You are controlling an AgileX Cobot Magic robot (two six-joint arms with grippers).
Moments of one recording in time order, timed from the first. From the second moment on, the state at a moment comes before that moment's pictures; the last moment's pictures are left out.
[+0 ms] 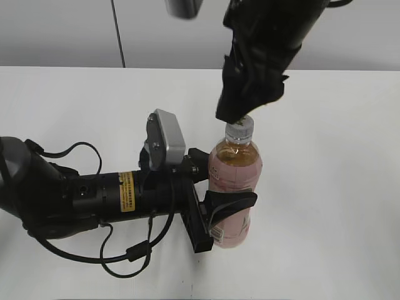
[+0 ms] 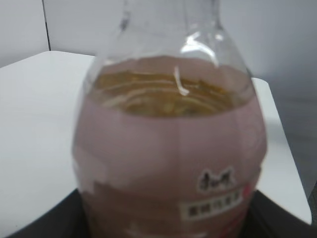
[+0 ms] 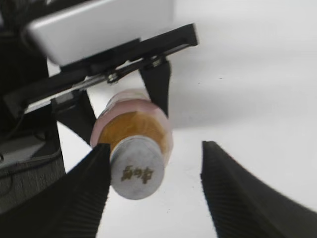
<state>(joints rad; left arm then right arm) -0.61 2.07 -0.71 0.79 -1.20 -0.26 0.68 1.71 -1.59 0.18 1.23 -0.89</state>
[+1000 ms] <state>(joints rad) -0.61 2.07 -0.71 0.80 -1.20 -0.26 0.68 1.66 -1.48 0.17 1.22 0.18</state>
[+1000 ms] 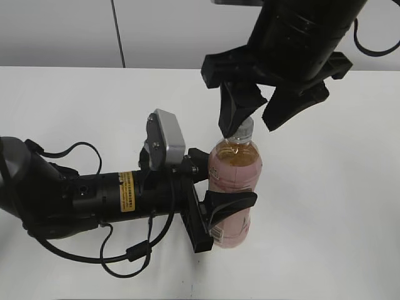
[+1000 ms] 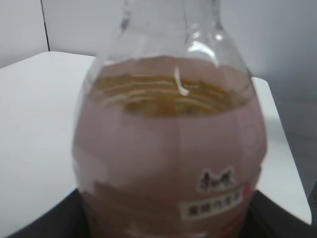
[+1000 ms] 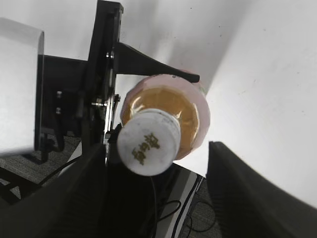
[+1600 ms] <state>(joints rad) -0.61 2.07 -0.71 0.79 -1.20 -0.26 0.68 1.68 -1.48 0.19 1.22 0.18</state>
